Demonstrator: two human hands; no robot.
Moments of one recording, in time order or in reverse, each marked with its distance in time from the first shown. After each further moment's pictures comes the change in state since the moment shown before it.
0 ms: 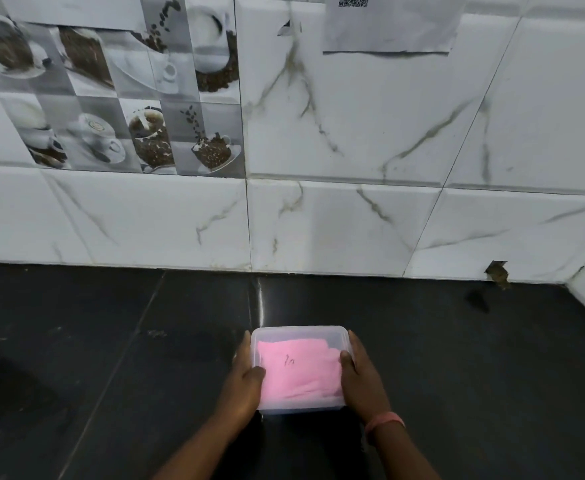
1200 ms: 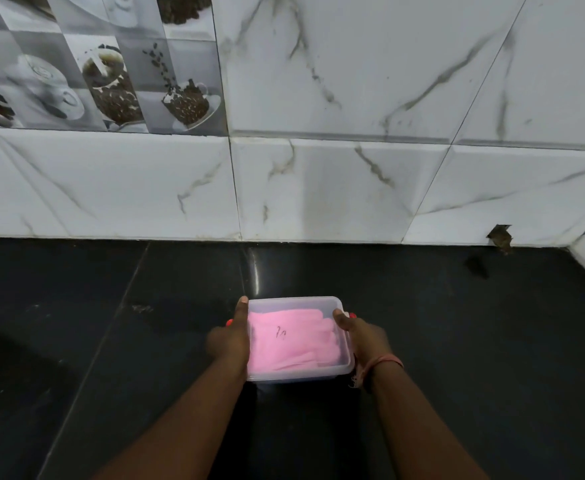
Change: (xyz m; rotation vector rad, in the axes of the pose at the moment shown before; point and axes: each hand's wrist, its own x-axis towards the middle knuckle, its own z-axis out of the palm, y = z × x) left_hand 0.053 0.006 0.018 -0.154 0.446 -0.477; right_hand 0.041 0.001 -0.010 0.534 0.095 0.541
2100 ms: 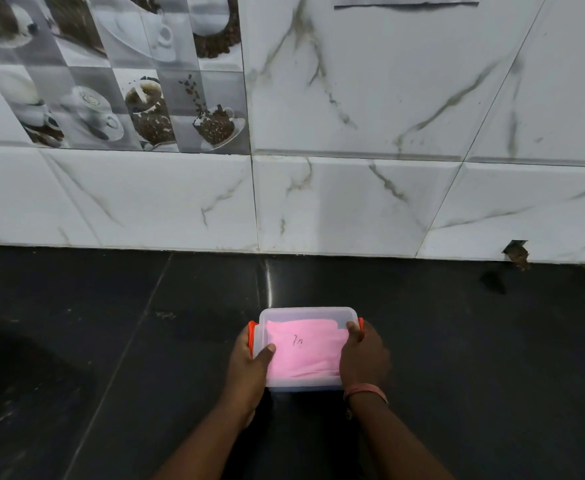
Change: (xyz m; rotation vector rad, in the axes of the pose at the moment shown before) left_hand -0.020 -0.035 -0.028 -0.152 -0.353 0.319; right_hand -0.015 0.032 0.036 -0.504 0.380 -0.525
